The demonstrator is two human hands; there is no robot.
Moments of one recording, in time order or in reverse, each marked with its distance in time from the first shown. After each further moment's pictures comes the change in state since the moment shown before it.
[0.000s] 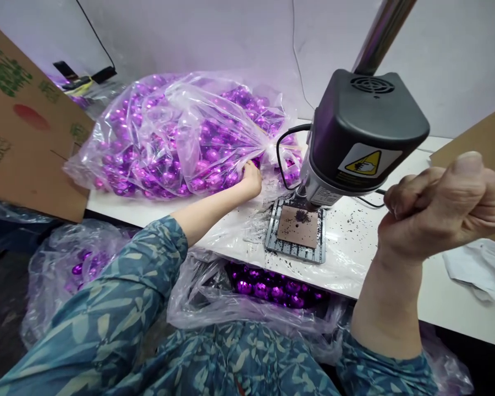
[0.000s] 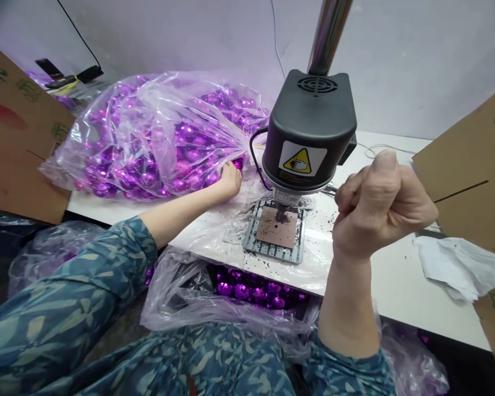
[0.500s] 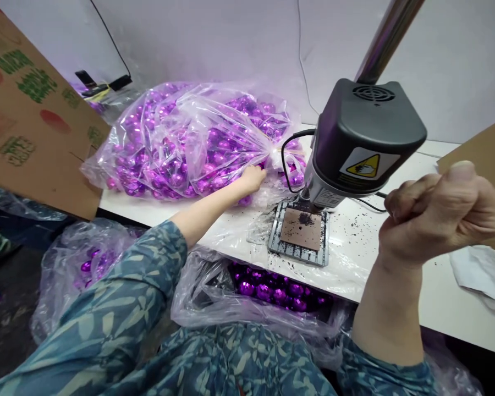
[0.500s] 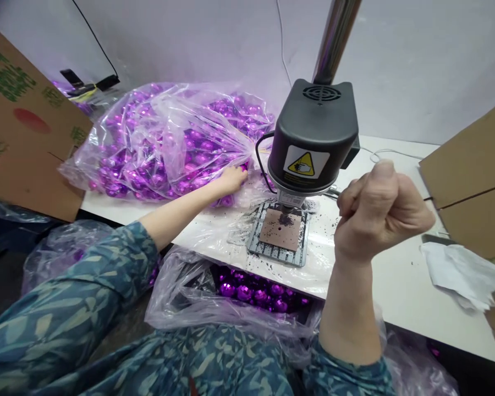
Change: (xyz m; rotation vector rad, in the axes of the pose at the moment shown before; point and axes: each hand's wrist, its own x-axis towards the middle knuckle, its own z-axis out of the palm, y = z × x) left_hand -0.016 -0.012 -0.042 0.076 -0.133 0.091; right_hand -0.001 0.001 -0.002 0.029 -0.008 -0.024
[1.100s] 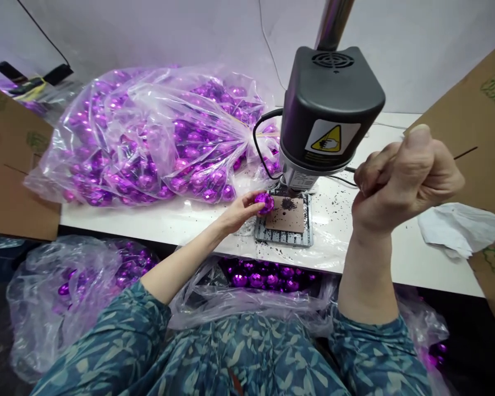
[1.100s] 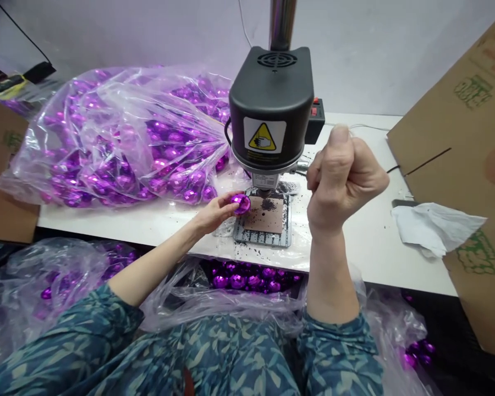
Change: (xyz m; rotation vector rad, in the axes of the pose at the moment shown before) left_hand -0.107 0.035 0.071 -1.559 -0.177 0.110; right_hand -0.007 -0.007 0.003 -0.060 0.007 0.012
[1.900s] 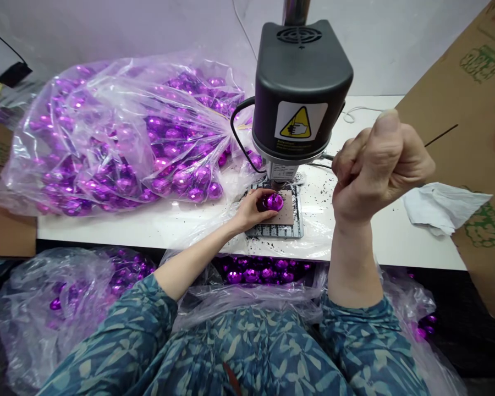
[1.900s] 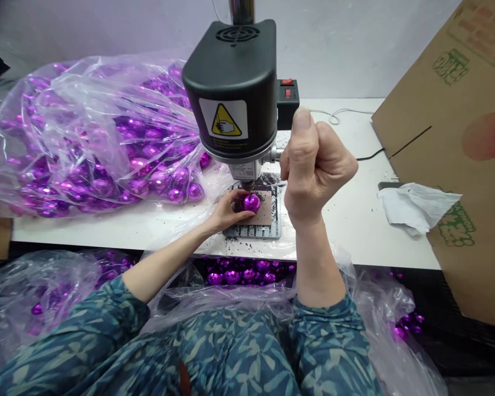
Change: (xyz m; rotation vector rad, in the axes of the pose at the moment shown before) left_hand 0.017 -0.020 0.046 0.614 0.072 0.277; right_hand -0.008 -0.009 -0.002 -0.276 0.002 0.086
